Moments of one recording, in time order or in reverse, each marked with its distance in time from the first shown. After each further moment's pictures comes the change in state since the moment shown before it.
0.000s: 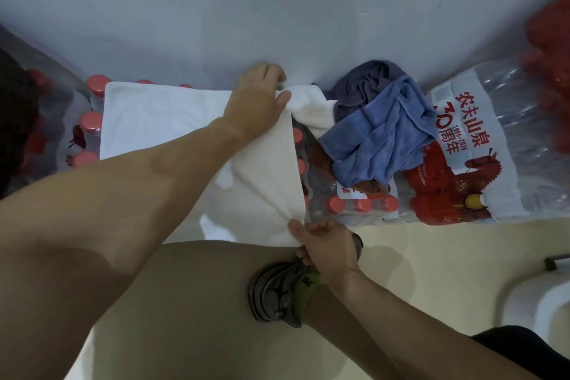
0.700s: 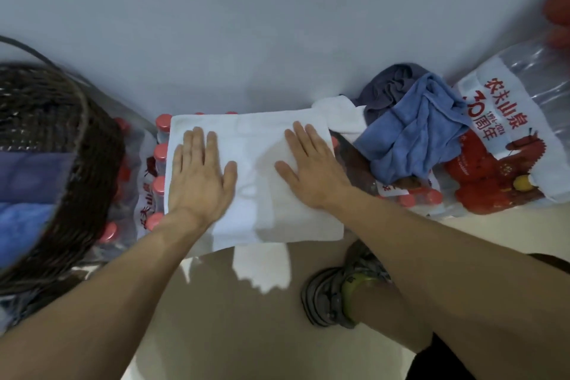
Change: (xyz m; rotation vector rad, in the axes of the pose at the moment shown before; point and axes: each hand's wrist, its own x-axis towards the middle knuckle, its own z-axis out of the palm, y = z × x) left_hand -0.144 -0.069 -0.096 0.395 -0.182 -0.326; right_hand 0.057 -0.101 0.076 -1.022 0.016 -0.914
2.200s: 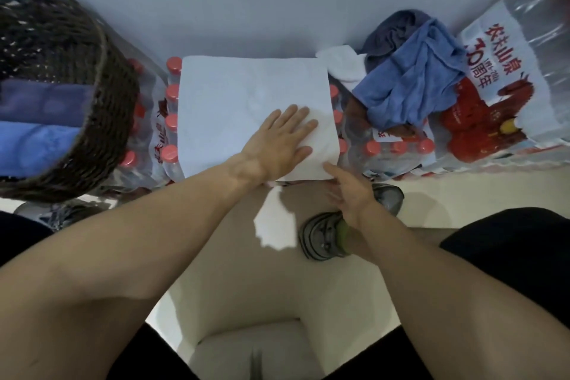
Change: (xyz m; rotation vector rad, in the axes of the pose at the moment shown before) left_hand -0.034 0.091 0.013 0.207 -0.296 0.574; right_hand -0.136 0.005 0.026 1.506 0.057 1.027
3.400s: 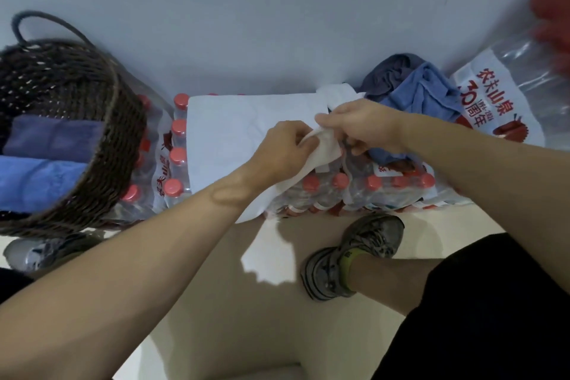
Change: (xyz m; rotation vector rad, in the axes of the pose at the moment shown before) left_hand 0.009 0.002 -0.076 -0.916 0.263 -0.263; right_hand -0.030 -0.186 0.042 -0.991 -0.320 -0.369
